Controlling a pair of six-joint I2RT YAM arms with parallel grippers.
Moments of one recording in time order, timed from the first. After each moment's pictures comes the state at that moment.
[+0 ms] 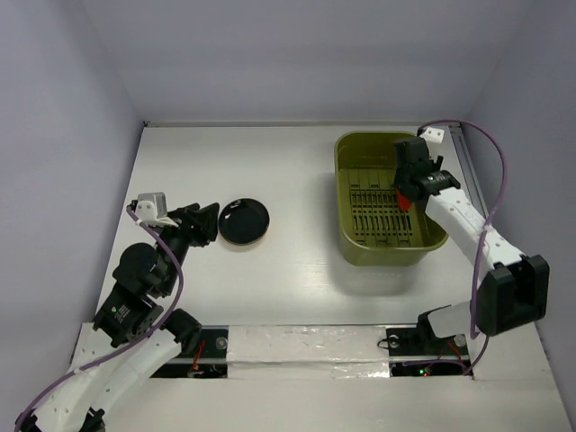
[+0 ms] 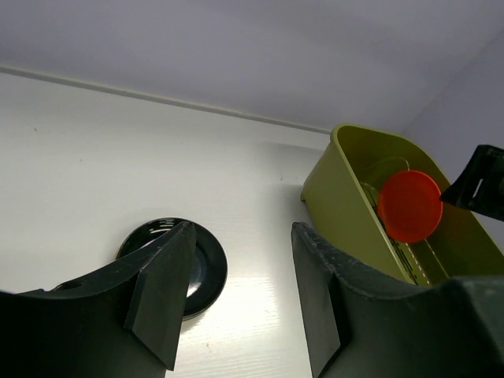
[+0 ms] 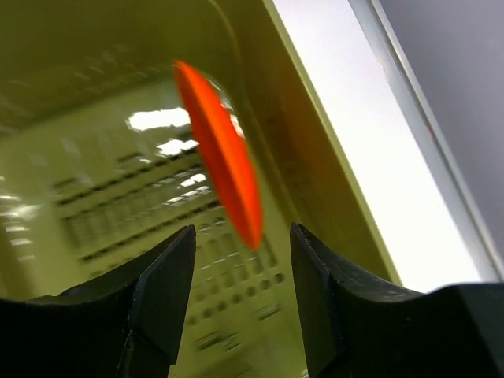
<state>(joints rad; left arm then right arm) -0.63 0.39 0.73 -0.30 -0.39 -0.39 0.31 1.36 1.19 -0.56 0.68 0.38</state>
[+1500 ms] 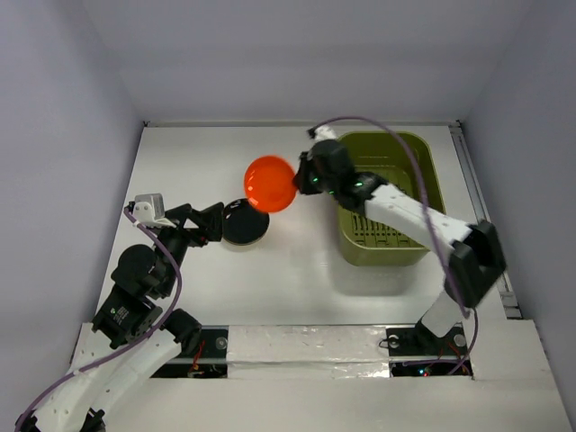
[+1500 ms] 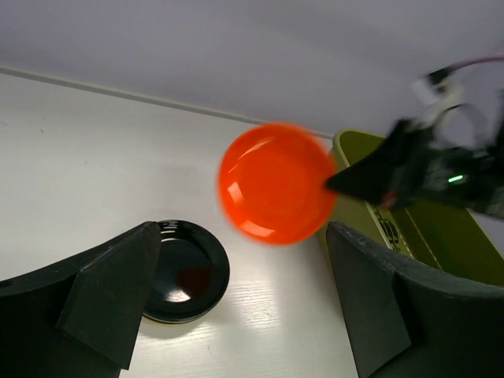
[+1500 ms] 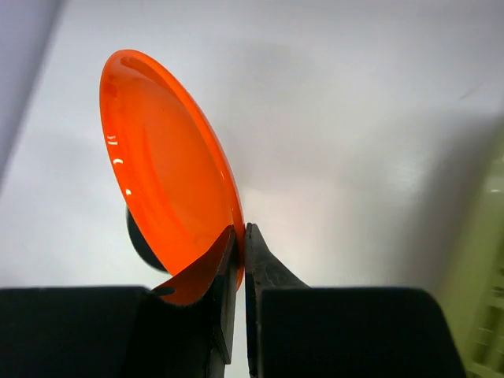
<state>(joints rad) -0.63 0.38 0.73 -0.30 -0.40 -0.39 0.70 1.55 1.38 -0.25 0.13 0.47</state>
